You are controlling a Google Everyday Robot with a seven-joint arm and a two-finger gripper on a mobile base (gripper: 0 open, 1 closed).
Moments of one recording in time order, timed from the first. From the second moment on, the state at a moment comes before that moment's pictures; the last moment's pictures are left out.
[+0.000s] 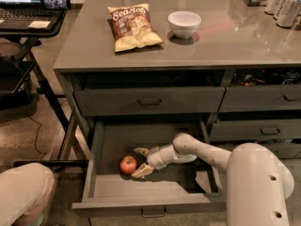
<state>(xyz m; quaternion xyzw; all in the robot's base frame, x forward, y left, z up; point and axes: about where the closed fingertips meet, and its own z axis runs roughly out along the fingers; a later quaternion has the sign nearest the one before) 0.575 0.062 0.352 -0.61 0.61 0.39 0.33</state>
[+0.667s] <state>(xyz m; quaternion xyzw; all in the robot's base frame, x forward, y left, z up) 0.571 0.063 0.355 -0.61 0.60 0.39 0.33</state>
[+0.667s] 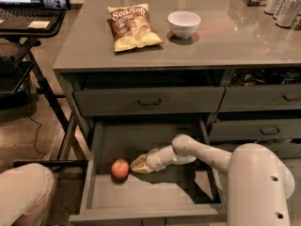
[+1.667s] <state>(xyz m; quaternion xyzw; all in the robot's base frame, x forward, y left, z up) 0.548 0.057 0.400 -0.63 0.59 0.35 0.37</state>
